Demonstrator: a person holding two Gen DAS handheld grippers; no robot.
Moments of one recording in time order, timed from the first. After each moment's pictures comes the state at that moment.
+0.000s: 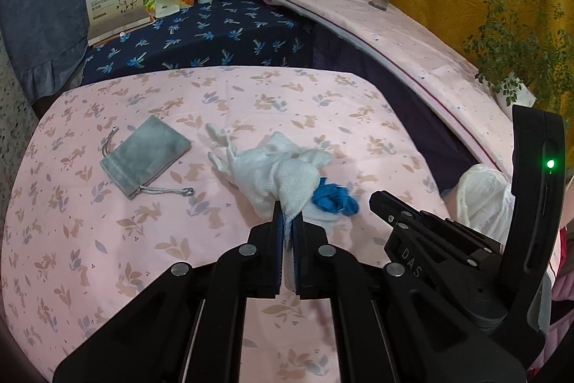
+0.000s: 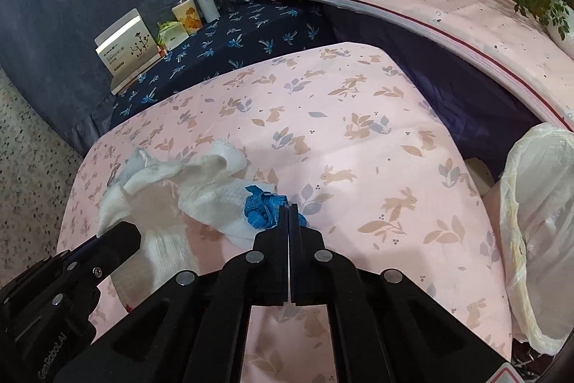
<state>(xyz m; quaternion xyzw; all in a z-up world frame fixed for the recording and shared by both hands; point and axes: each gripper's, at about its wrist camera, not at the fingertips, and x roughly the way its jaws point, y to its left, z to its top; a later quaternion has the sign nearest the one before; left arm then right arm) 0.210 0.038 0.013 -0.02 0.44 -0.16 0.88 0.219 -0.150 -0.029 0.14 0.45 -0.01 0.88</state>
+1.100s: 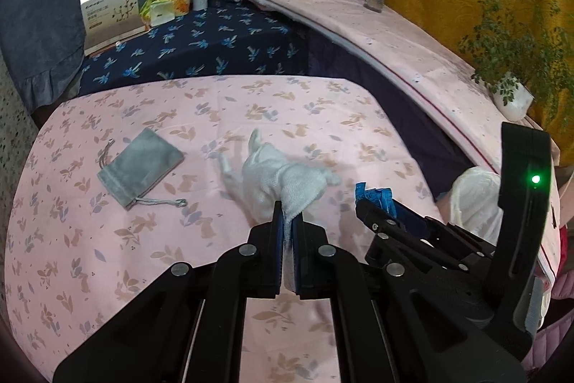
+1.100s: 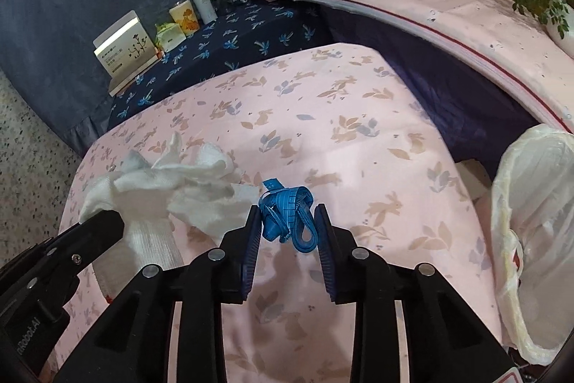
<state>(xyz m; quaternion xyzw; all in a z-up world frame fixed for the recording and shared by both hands) 0.209 0.024 0.024 -0.01 0.43 -0.17 0.89 0.219 -0.166 -0.029 0.14 0.45 -0.01 0.88</state>
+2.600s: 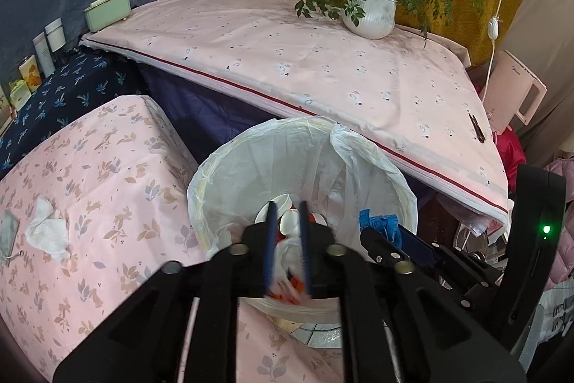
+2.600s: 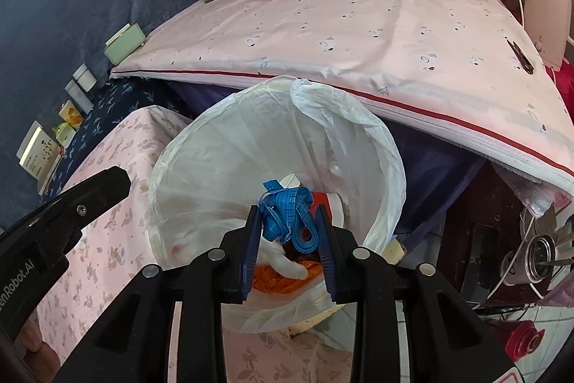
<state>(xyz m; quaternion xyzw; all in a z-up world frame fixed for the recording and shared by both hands) 0.103 -0.235 0.031 0.10 0.41 -0.36 0.83 0.041 -0.405 -0.025 0.24 0.40 -0.22 0.86</state>
